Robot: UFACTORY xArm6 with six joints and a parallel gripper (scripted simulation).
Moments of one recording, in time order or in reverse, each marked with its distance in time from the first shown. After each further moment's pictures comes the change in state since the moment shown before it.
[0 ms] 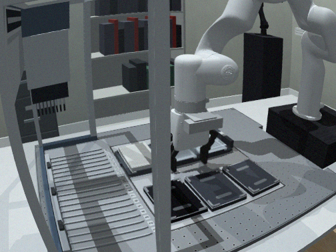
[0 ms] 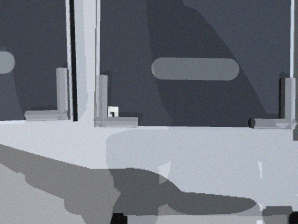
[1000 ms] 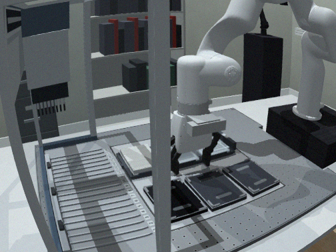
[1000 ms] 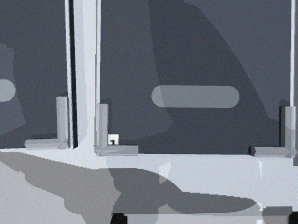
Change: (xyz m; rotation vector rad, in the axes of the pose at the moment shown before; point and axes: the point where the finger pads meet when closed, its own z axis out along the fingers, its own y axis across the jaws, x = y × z) arm 0.014 0.000 0.000 0.000 0.000 0.000
